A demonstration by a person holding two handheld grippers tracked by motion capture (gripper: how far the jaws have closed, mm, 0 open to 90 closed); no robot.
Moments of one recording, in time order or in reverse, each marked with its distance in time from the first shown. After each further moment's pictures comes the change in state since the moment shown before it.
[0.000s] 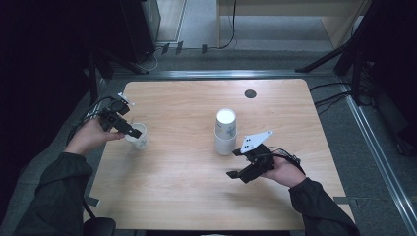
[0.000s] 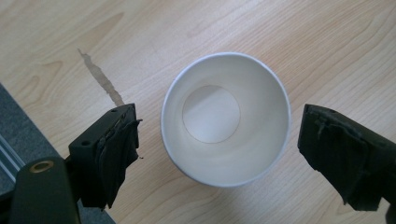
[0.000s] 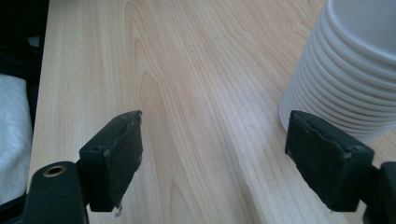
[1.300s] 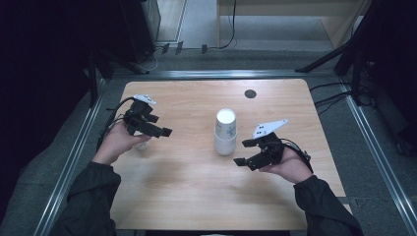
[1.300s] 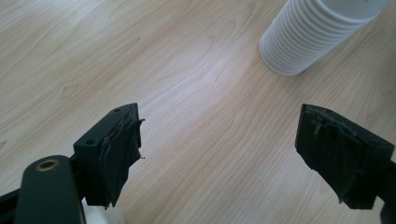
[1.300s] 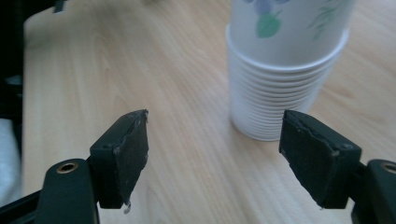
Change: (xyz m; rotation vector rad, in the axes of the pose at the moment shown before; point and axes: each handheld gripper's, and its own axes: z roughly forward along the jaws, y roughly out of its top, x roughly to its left) left arm -0.082 0.029 0.003 -0.308 -0.188 0.089; right arm -0.021 0.004 -0.031 -0.059 -0.074 0.138
